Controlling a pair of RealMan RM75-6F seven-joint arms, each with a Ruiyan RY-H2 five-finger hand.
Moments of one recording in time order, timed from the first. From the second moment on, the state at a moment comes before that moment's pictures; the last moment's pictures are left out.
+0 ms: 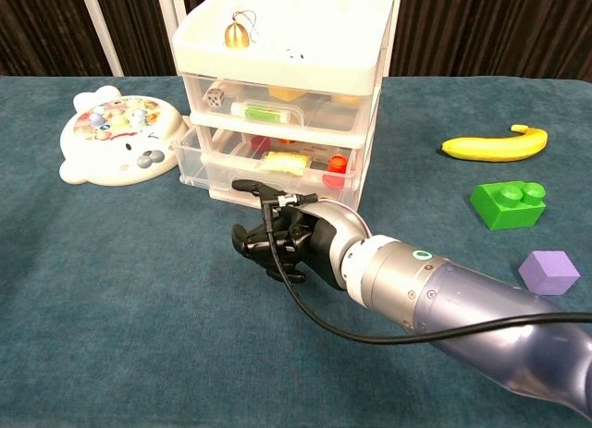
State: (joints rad) left arm -0.02 -1.05 -0.06 -1.74 1.41 1.49 -0.16; right arm 0.65 -1.95 0.29 -1.46 -1.18 0.74 0.60
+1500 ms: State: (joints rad) left arm -0.02 -1.05 -0.06 -1.74 1.41 1.49 -0.16; right arm 0.58 -1.80 0.22 -1.81 -1.12 0.93 0.20
